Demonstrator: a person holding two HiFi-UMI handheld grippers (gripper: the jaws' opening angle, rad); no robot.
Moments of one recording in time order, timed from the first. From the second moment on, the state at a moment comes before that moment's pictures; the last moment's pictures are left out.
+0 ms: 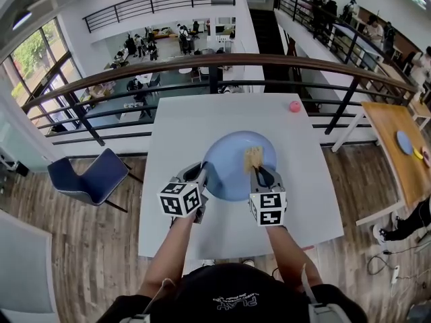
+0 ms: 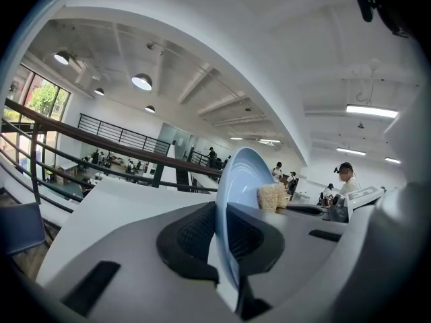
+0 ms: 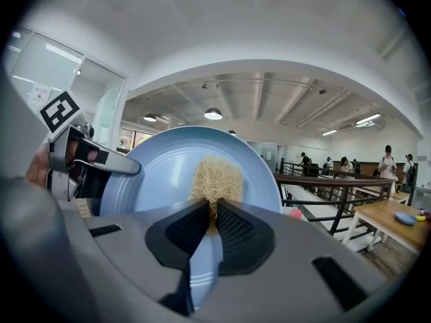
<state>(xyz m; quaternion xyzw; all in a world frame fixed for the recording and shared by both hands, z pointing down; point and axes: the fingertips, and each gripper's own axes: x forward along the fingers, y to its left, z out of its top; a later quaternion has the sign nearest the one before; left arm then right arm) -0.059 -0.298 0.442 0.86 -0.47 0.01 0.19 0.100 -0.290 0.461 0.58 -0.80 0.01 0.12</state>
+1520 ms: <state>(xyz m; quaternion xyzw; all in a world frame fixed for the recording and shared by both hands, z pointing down) -0.070 -0.302 0.429 0.85 -0.49 0.02 0.16 -0.029 -0.248 0.472 0.45 -0.88 0.01 0.15</state>
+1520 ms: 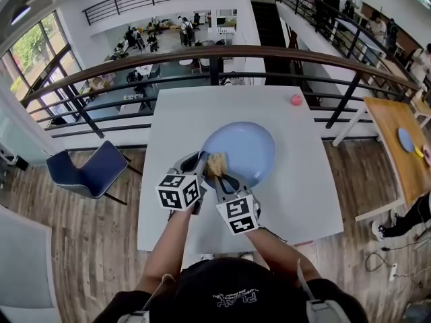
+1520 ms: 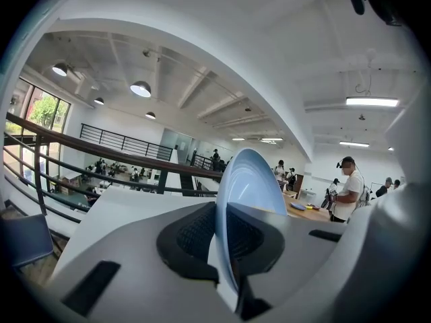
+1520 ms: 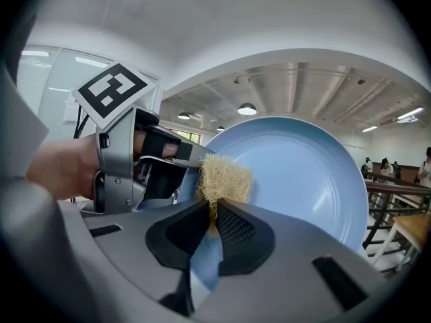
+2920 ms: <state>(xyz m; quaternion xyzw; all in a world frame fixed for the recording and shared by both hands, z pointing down) -0.079 -0.289 0.424 0.86 -0.49 0.00 0.17 0.055 -0.246 0.505 0.52 -0.83 0.03 0.20</state>
